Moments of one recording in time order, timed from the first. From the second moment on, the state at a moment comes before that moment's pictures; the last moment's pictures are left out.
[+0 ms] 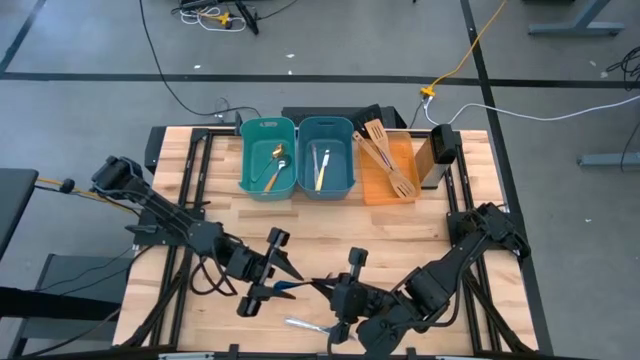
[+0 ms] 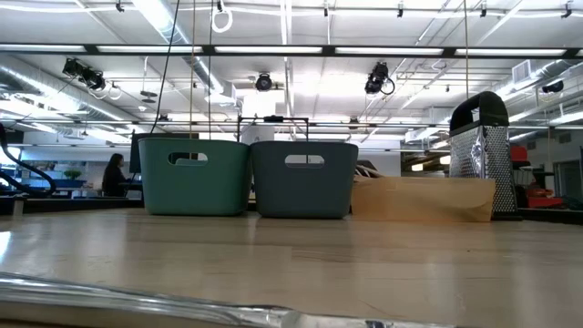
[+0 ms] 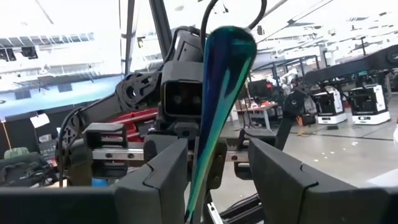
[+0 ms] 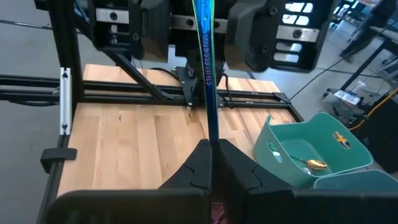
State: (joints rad) left arm -0.55 1.39 0.89 0.87 -0.11 0.26; right arm 0.68 1.99 2.12 -0.77 0.92 0.27
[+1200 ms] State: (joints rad) left arm -0.55 1.44 0.89 0.91 -0.16 0.34; right arm 0.68 1.99 2.12 -0.78 0.88 0.28
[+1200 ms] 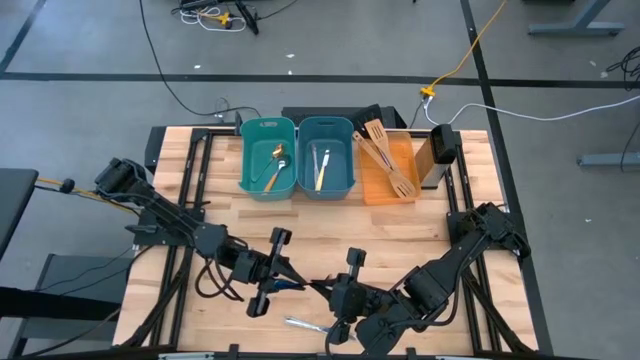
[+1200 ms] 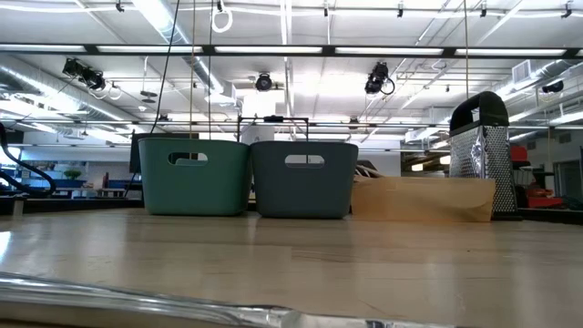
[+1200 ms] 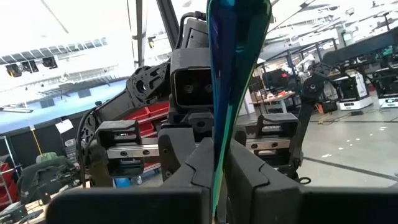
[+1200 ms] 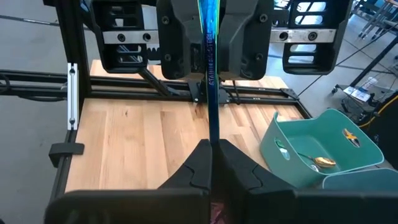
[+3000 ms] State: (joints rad) left arm -0.36 1.09 0.89 -0.17 -1.07 -0.17; right arm 0.69 1.99 2.12 -1.48 1.01 0.73
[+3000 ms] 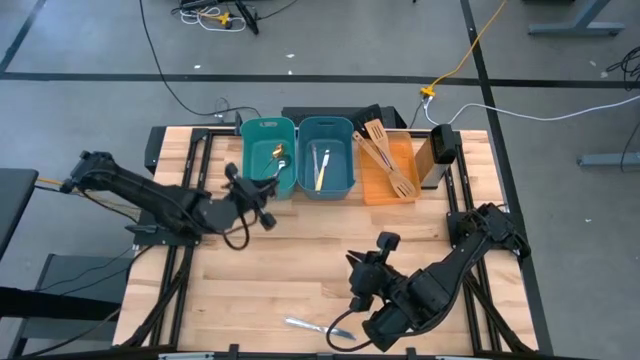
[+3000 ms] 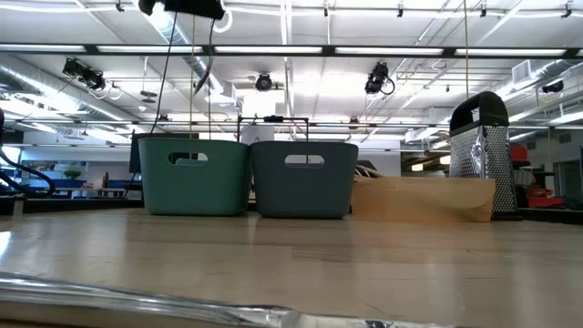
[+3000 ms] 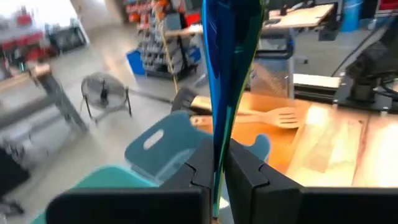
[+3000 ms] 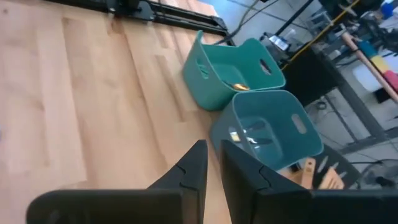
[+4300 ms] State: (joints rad) left arm 0.65 0.99 0.89 -0.38 -0.14 -0.17; right arm 0.43 1.99 1.97 -1.57 1.14 0.63
